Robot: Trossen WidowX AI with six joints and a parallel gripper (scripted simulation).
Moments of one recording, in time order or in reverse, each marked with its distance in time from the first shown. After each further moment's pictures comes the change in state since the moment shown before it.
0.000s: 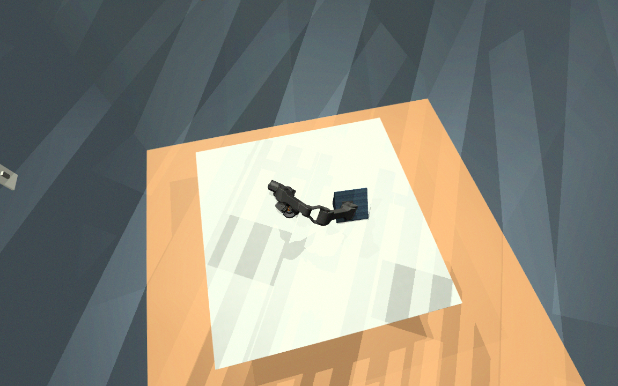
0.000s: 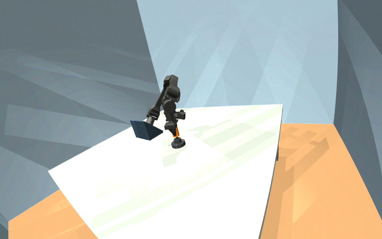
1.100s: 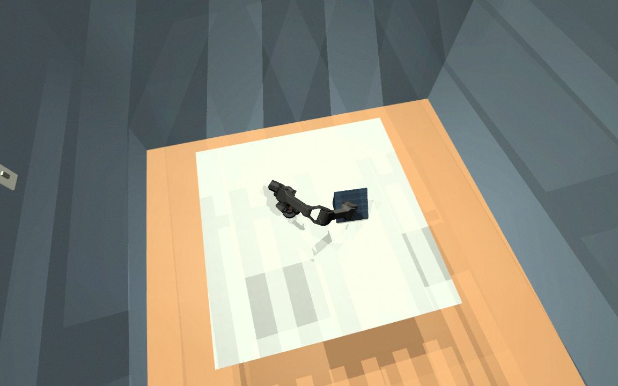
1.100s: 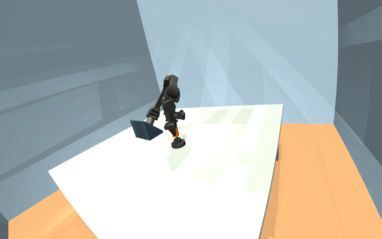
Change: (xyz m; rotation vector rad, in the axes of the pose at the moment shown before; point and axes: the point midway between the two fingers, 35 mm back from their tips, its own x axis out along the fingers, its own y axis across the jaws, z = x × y) arm 0.001 0.002 -0.002 -0.005 0.000 0.003
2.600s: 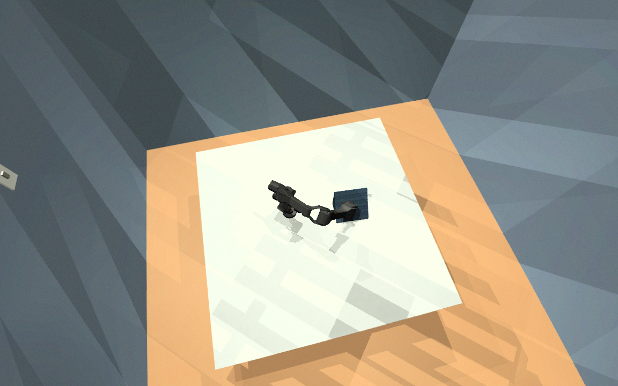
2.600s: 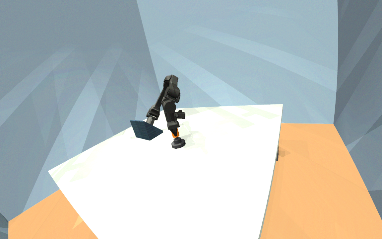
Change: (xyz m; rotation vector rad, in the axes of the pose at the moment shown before) arm 0.001 -0.001 0.001 -0.202 0.001 0.000
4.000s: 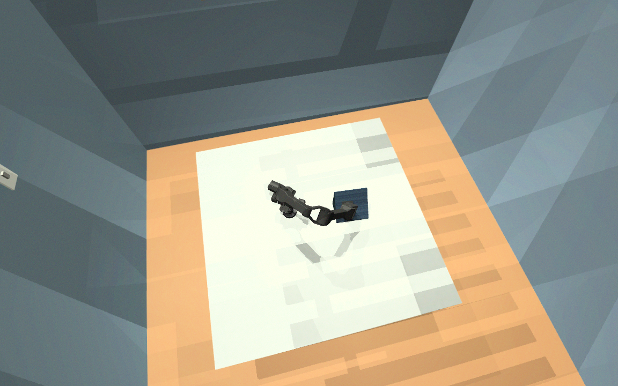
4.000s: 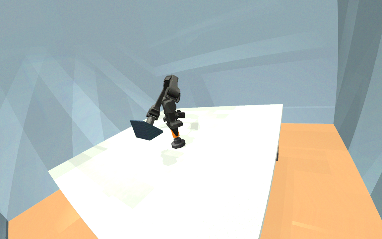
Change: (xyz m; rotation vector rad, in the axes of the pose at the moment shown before) arm 0.001 -0.001 0.000 -0.214 0.001 -0.004
